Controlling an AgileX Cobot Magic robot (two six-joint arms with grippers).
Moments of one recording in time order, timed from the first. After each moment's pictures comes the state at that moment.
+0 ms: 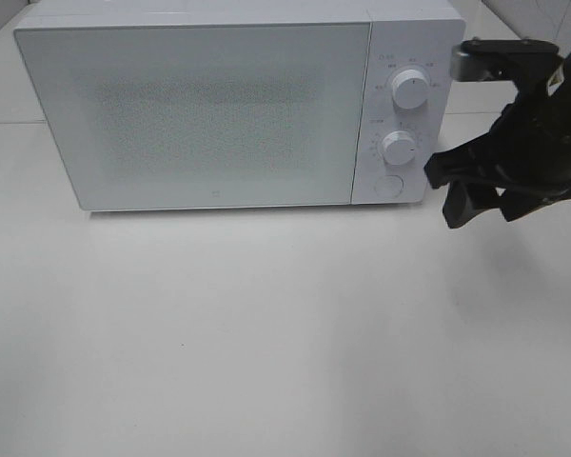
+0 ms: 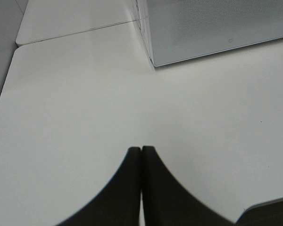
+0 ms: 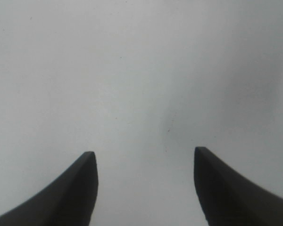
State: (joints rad) left arm -0.10 0.00 -0.50 -0.01 1.06 0.16; right arm 0.34 1.52 -0.98 -0.01 0.71 0.09
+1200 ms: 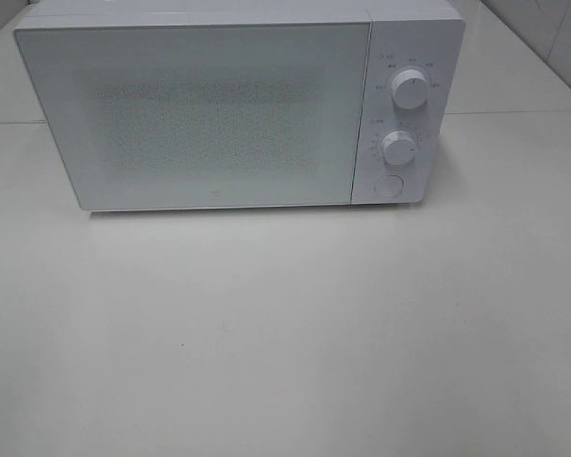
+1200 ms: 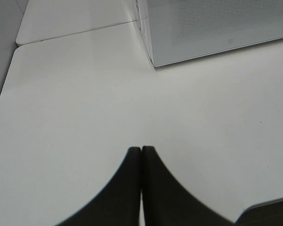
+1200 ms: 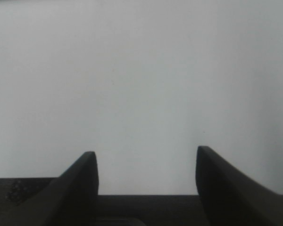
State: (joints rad) left arm -0.10 0.00 -0.50 -0.01 1.06 0.15; right arm 0.06 0.66 -0.69 0.02 1.03 0.02
